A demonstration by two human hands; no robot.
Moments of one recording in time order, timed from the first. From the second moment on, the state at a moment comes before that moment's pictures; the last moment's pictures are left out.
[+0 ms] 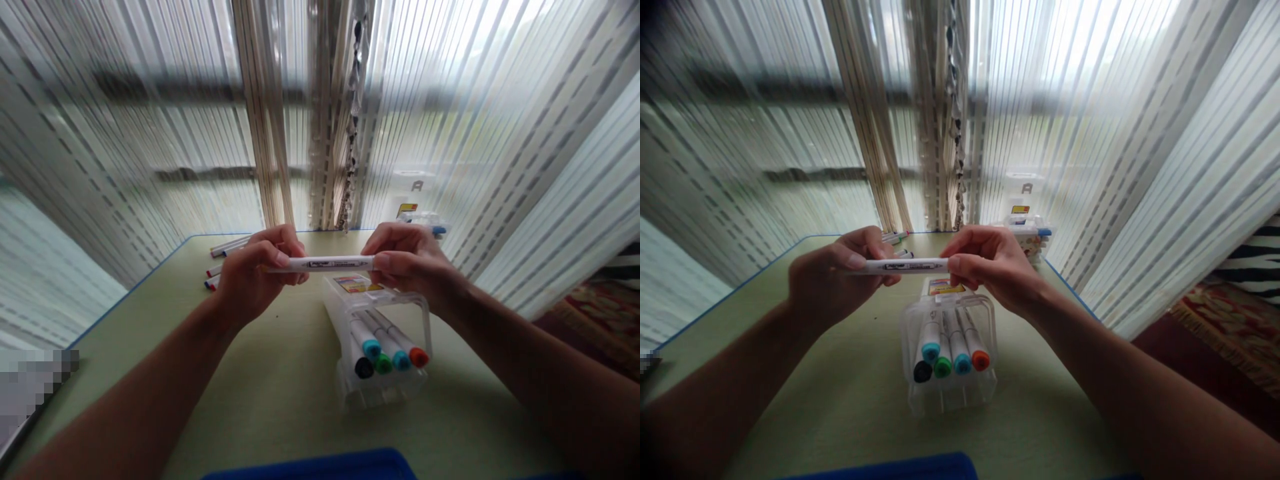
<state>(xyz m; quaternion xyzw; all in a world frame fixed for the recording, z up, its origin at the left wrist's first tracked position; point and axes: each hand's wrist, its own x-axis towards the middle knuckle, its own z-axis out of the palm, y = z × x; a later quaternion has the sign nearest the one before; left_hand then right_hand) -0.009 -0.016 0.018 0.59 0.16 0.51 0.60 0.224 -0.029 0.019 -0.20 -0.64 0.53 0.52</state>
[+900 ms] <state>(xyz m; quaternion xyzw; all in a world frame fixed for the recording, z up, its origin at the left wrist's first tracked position) -0.006 -0.016 0.014 0.58 0.20 0.51 0.60 0.225 -0.024 0.014 -0.20 -0.63 0.55 0.51</state>
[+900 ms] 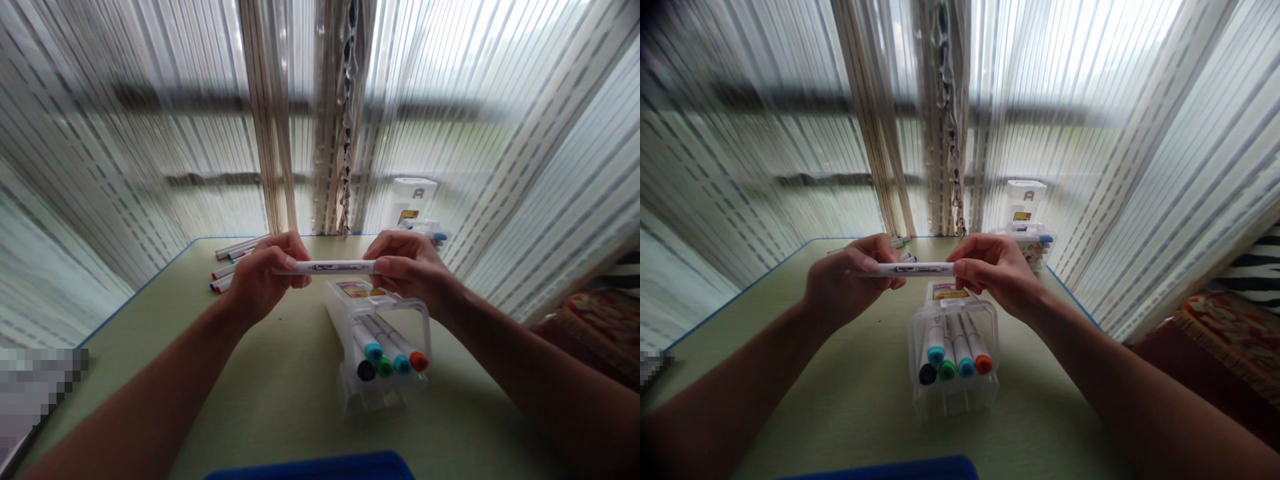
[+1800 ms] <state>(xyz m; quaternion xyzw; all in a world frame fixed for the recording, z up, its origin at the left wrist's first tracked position) -0.006 0.000 -0.005 0.62 0.32 0.54 0.47 0.225 -0.005 -0.008 -0.33 -0.57 0.49 0.58</state>
